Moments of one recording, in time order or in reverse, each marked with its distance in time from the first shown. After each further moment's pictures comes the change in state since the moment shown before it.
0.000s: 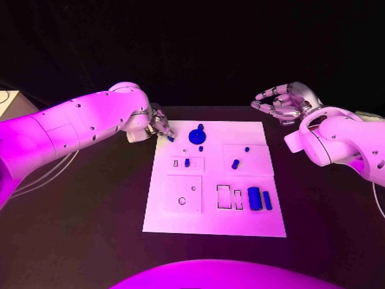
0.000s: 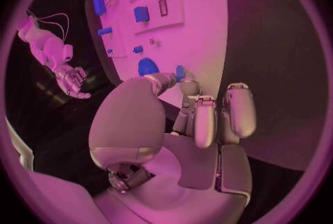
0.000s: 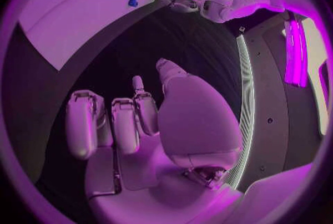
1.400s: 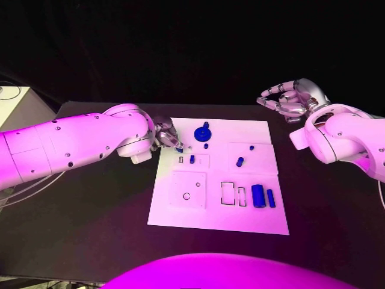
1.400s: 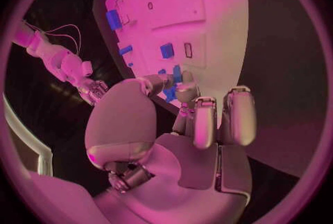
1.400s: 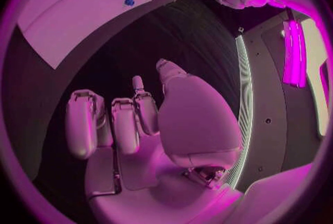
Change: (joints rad) left arm -0.045 -0.199 -0.058 0.424 -0.027 -0.277 -0.014; left_hand -0.151 -0.039 0.155 -0.080 0.011 0.021 -0.016 0.051 0.014 0.091 -0.027 0.056 0.074 0.000 -0.021 0.019 0.000 0.000 0.052 -0.026 0.039 0.039; right arm -0.006 -0.002 -0.002 -0.013 0.004 0.004 0.000; right_hand -0.005 0.005 0.000 0.000 0.004 0.000 0.000 0.004 0.000 0.000 0.000 -0.004 0.000 0.000 0.000 0.000 0.000 0.000 0.000 0.000 -0.008 0.000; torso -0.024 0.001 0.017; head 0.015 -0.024
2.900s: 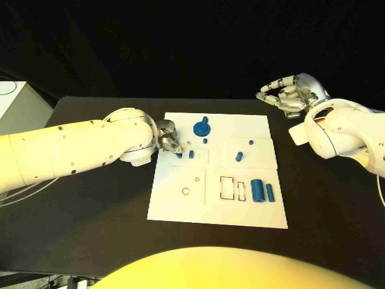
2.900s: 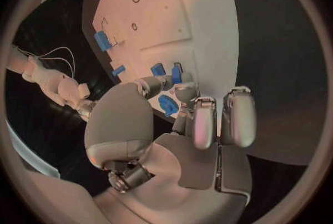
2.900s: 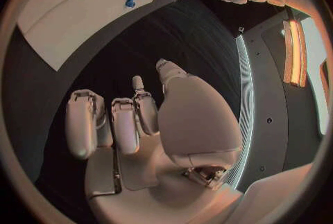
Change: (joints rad) left arm -0.028 0.012 -0.021 0.027 -0.149 0.025 -0.018; left_hand -0.055 -0.008 0.054 -0.040 -0.005 0.004 0.003 0.031 0.065 0.005 -0.013 -0.017 -0.041 0.000 -0.007 0.009 0.000 0.000 0.011 -0.004 0.004 0.000; right arm -0.003 -0.002 -0.001 0.002 0.004 0.005 0.000; right_hand 0.000 0.000 0.006 0.000 0.000 0.000 0.000 0.000 0.000 0.000 0.000 0.000 0.000 0.000 0.000 0.000 0.001 0.000 0.000 0.000 0.000 -0.001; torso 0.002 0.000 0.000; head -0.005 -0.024
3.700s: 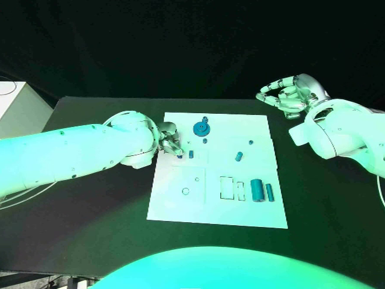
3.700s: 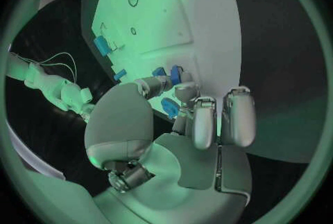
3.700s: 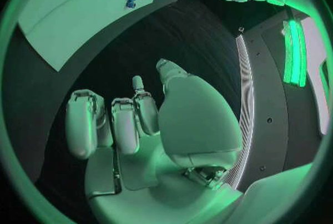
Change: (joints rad) left arm -0.019 -0.001 0.003 0.011 -0.054 -0.014 0.021; left_hand 0.001 0.001 0.003 0.003 -0.004 0.004 -0.003 0.003 0.037 0.000 0.000 -0.005 -0.001 0.000 0.000 0.000 0.000 0.000 -0.004 -0.004 0.000 0.000; right arm -0.002 -0.003 0.000 0.001 0.000 0.004 0.000; right_hand -0.004 -0.004 0.000 0.000 0.006 0.000 0.000 0.000 0.000 0.000 0.000 0.000 0.001 0.000 0.000 0.000 0.000 0.000 0.000 0.000 0.000 0.000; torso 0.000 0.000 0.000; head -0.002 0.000
